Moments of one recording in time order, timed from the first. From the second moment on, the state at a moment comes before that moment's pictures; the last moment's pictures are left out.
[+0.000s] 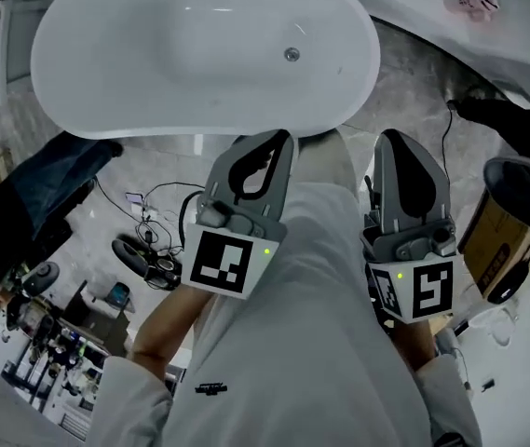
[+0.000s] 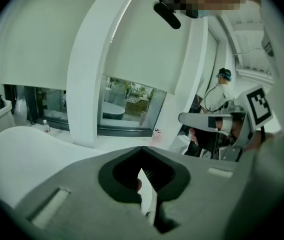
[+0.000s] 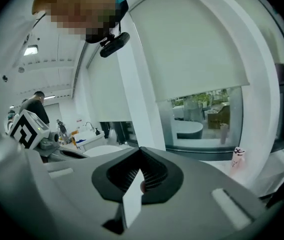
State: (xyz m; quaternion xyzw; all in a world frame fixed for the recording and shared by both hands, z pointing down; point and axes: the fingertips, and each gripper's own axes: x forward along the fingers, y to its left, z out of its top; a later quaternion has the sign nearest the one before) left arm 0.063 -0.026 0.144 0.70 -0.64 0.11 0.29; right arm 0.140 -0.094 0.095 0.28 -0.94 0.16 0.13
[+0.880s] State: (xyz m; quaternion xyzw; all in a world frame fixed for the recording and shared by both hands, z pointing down) left arm -0.020 -0.054 0.326 0.60 -0.70 0.07 0.38; right arm 0.037 -0.112 0.297 0.14 -0.94 0.18 0.25
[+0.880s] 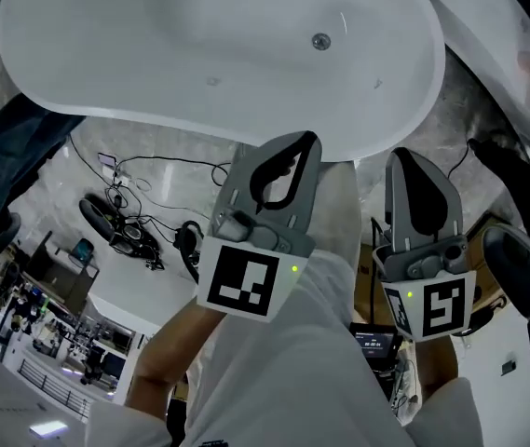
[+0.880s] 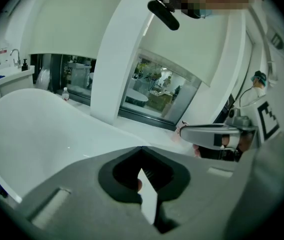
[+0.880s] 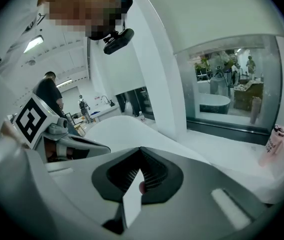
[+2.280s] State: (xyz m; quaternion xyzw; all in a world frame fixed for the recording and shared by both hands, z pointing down) left arm -0.058 -0.056 0.597 0.56 -0.70 0.06 0.45; right arm -0.031 -0.134 0.582 0.11 -0.92 0.18 0.33
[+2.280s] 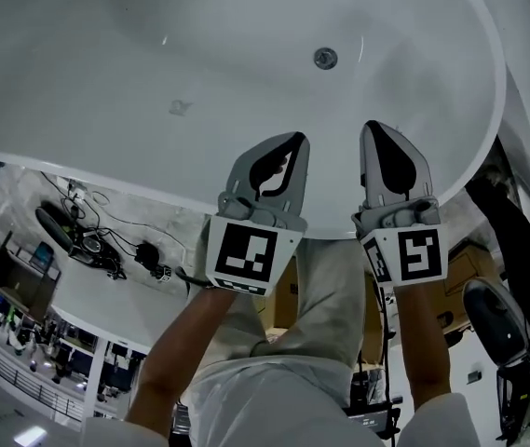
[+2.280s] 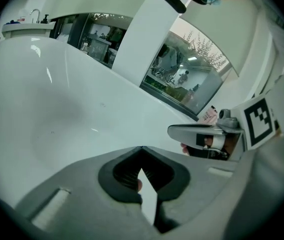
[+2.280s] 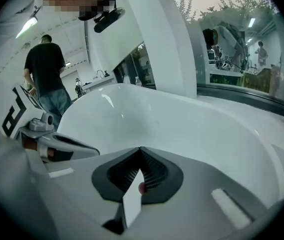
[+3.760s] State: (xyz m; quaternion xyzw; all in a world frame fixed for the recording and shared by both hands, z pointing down) left arm -0.062 -0.078 0.799 0.56 -0.66 0.09 0.49; right arm -0.027 -0.135 0.816 0.14 -0.87 0.24 0.41
